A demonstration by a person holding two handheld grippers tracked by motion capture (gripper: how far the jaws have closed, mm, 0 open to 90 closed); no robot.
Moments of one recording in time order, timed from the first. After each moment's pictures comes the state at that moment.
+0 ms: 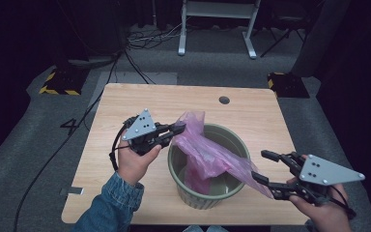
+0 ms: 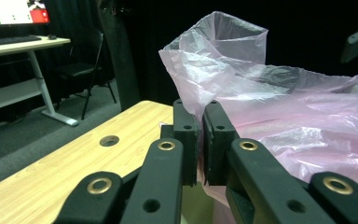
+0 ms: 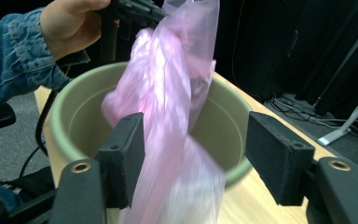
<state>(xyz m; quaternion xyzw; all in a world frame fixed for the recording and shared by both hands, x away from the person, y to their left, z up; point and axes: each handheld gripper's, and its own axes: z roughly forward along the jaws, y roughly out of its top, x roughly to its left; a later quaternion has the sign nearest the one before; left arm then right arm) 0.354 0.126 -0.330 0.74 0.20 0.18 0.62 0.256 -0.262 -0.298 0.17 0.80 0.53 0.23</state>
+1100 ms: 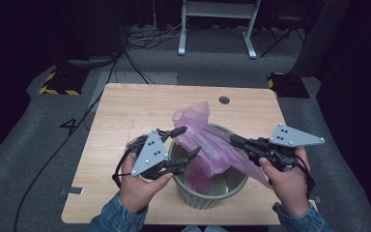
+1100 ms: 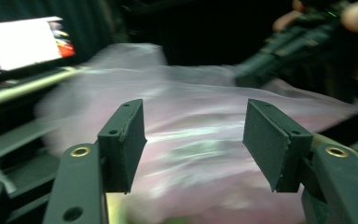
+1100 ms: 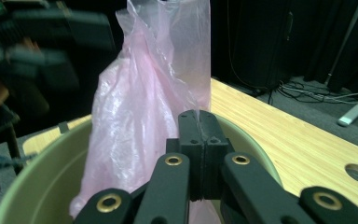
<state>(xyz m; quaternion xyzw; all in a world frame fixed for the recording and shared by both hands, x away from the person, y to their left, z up) 0.287 0.091 -0.308 0.74 0.16 0.25 0.61 0.307 -0.210 -0.291 0.26 0.76 0.56 0.18</state>
